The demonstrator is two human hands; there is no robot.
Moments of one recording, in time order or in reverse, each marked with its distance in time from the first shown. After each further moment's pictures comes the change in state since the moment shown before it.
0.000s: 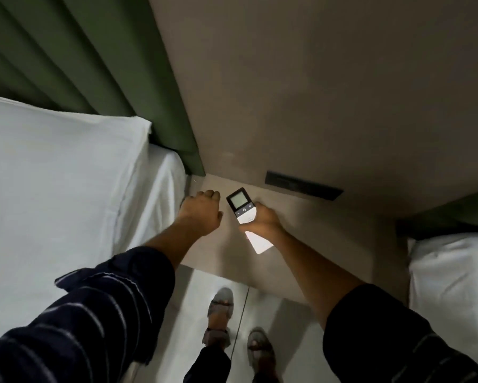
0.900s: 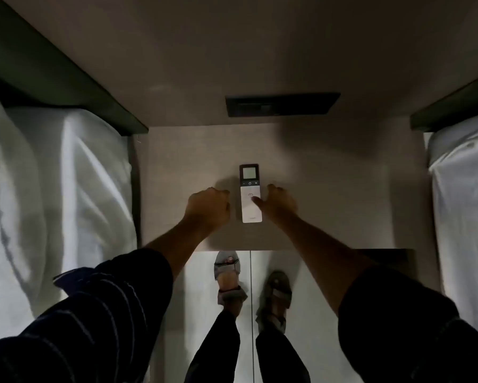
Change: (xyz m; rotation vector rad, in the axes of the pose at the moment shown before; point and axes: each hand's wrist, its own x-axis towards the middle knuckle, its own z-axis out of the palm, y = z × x) left_hand 0.087 0.087 0.149 -0.013 -0.110 0.308; right_hand 0.072 0.183 0.067 -0.235 0.162 0.338
